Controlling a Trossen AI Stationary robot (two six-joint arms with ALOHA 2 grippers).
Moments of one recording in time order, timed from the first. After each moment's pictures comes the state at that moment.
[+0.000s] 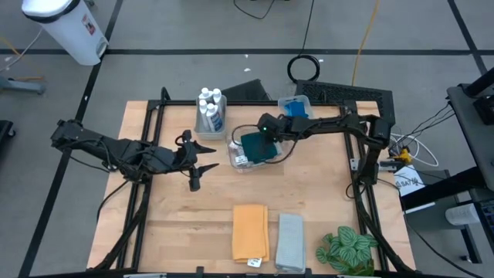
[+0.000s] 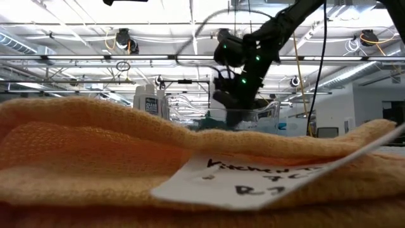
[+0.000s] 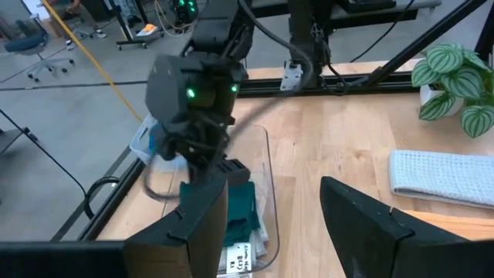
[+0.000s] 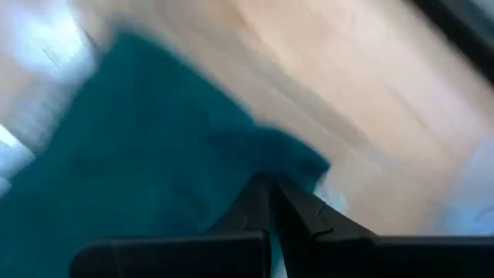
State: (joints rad) left arm -0.31 1.02 0.94 -0.30 -0.53 -0.05; right arm -0.32 1.83 1.19 -0.35 0.21 0.28
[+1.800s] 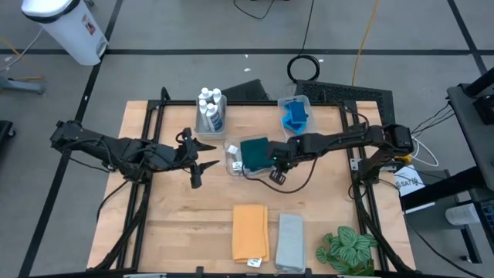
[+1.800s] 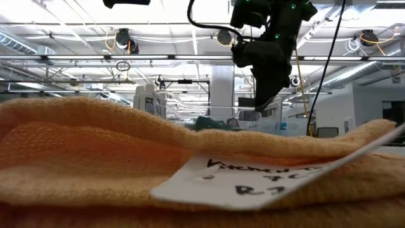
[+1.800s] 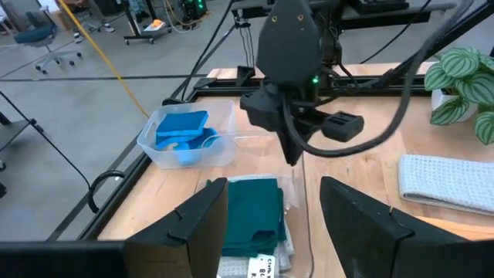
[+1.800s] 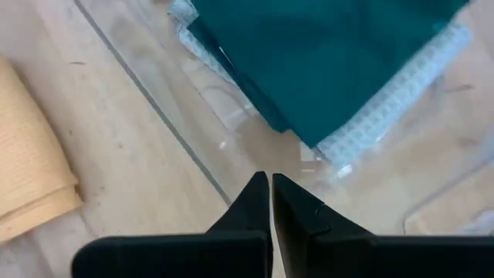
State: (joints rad) left arm -0.27 1.02 0.94 -0.30 -0.53 -0.07; right arm -0.04 1.63 1.17 -0.74 0.05 0.45
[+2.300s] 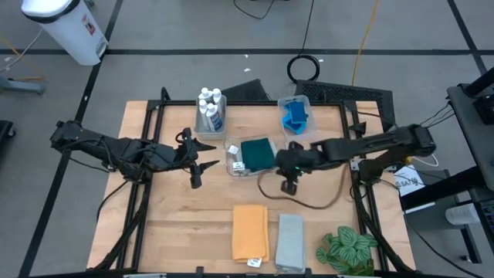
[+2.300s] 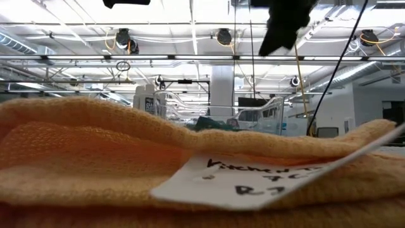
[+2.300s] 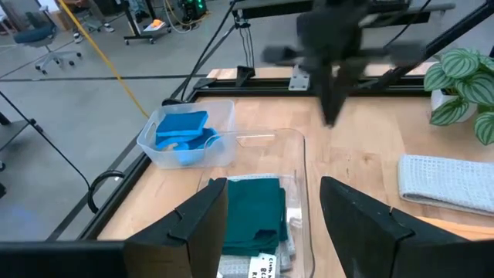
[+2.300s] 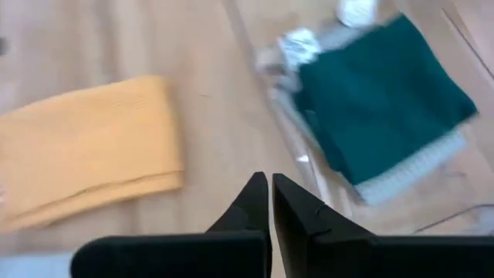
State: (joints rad) left arm -0.27 1.02 0.94 -0.29 -0.53 -0.07; right arm 0.13 1.40 1.17 -0.70 0.11 0.36
